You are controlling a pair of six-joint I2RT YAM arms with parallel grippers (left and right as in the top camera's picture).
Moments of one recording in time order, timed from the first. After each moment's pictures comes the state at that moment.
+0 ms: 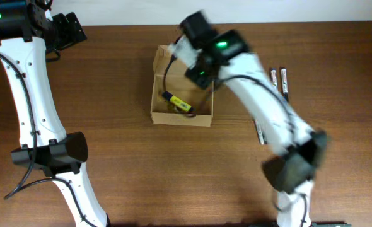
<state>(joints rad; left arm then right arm) 0.14 2.22 2.78 -1.62 -0.05 -0.31 0.50 2.06 2.22 -1.27 0.11 -0.42</state>
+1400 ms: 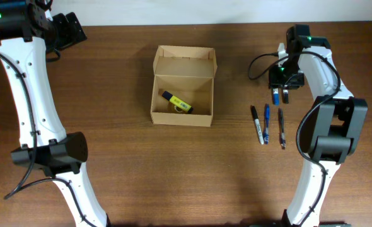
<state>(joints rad) 0.14 2.22 2.78 -1.62 -0.05 -0.31 -0.09 2.28 1.92 -1.09 -0.04 -0.03</state>
